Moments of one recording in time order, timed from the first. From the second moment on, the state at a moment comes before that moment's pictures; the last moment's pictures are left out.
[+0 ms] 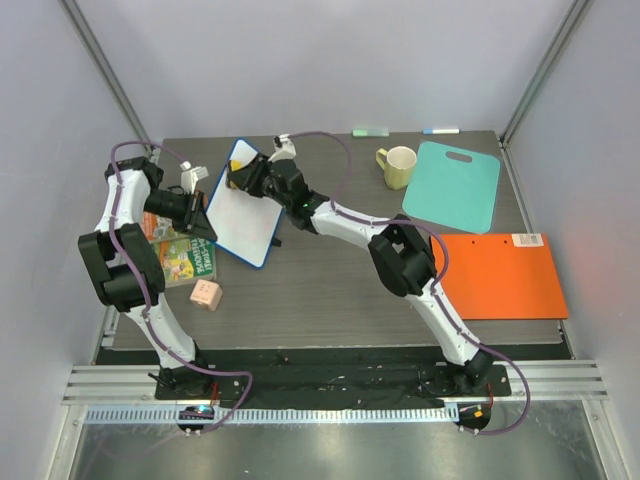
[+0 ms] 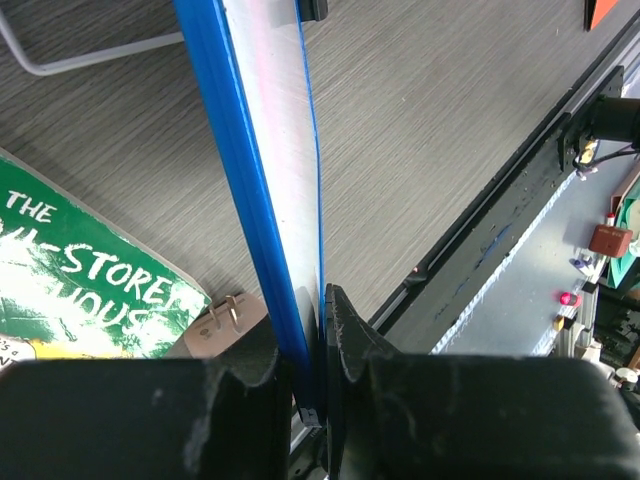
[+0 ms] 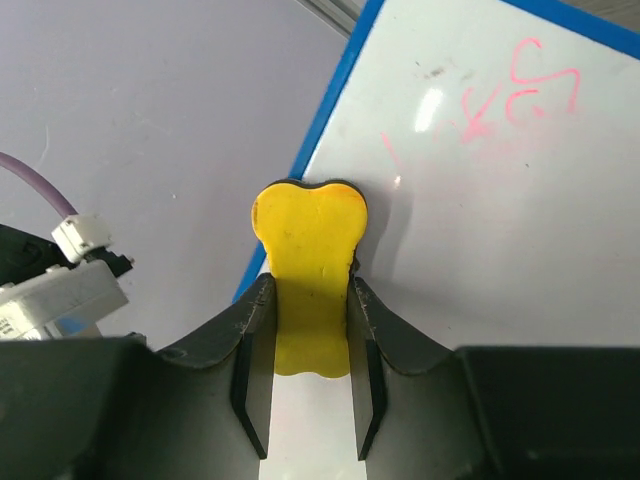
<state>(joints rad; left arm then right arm) 0.25 1.87 1.60 -1.38 0.80 0.66 0.82 2.44 2.01 0.37 0.02 0.89</state>
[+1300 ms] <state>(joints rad) 0.20 1.85 1.60 -1.34 0.79 0.78 1.04 2.11 1.17 0.43 0.24 1.00</state>
